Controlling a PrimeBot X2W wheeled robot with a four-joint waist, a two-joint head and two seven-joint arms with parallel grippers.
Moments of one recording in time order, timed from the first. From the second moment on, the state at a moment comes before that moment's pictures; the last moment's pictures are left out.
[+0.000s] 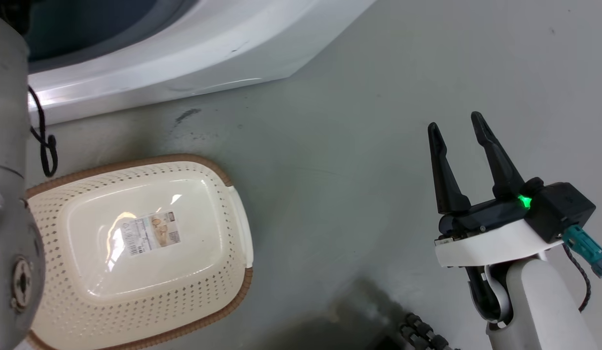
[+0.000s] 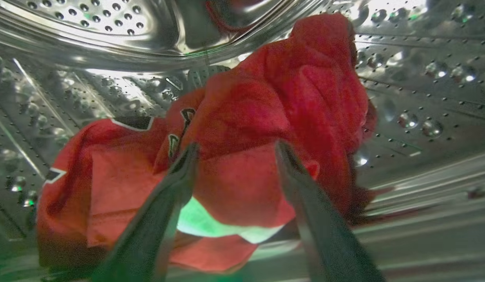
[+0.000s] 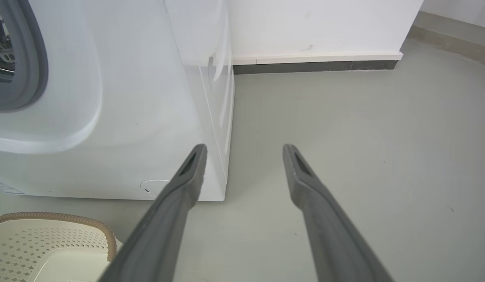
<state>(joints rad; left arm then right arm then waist) -1.45 0.32 -0.06 1.11 -0.09 -0.11 0.08 -0.29 -0.05 0.15 0.05 0.18 0.13 -0.26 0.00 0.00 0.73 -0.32</state>
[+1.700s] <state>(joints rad) -1.14 0.29 -0.05 1.11 -0.23 -0.07 -0.26 -0.24 -0.05 0.15 0.11 0.20 0.13 -0.26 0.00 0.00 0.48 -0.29</state>
